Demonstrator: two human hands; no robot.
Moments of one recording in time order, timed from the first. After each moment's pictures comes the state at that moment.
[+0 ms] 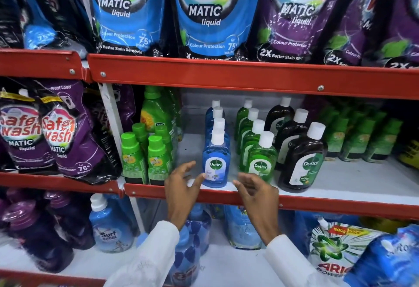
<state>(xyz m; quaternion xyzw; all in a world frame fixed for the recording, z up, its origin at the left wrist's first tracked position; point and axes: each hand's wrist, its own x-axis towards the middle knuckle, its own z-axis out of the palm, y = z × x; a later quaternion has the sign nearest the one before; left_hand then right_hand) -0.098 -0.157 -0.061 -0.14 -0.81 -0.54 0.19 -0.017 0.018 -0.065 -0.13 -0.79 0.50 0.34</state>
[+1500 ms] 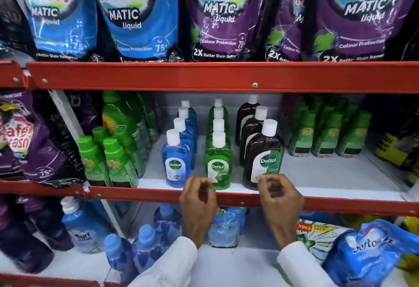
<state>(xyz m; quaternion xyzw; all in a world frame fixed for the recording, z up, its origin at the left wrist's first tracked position) -0.020 -0.028 -0.070 -0.17 -0.77 -0.55 0.28 0.047 0.132 -0.055 -0.17 -0.73 0.45 0.48</state>
